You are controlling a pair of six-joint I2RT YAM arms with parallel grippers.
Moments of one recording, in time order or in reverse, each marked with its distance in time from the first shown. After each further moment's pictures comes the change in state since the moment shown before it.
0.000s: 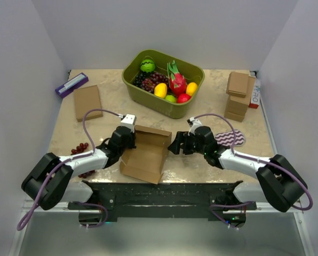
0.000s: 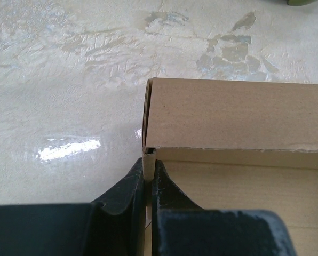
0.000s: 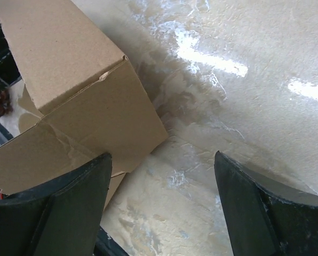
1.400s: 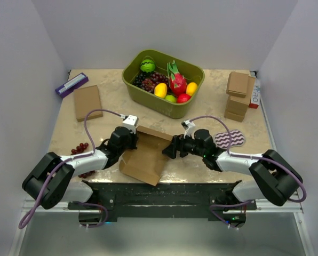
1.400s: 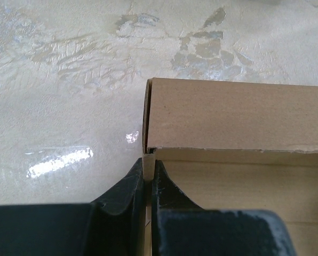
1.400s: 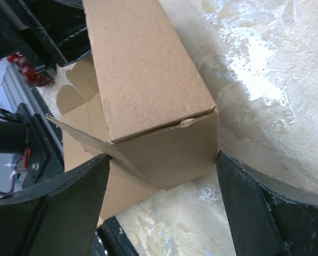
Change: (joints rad) left arm 0.010 0.010 -0.022 0.070 0.111 0.046; right arm 0.030 0.061 -0.062 0.269 -0.157 -0.040
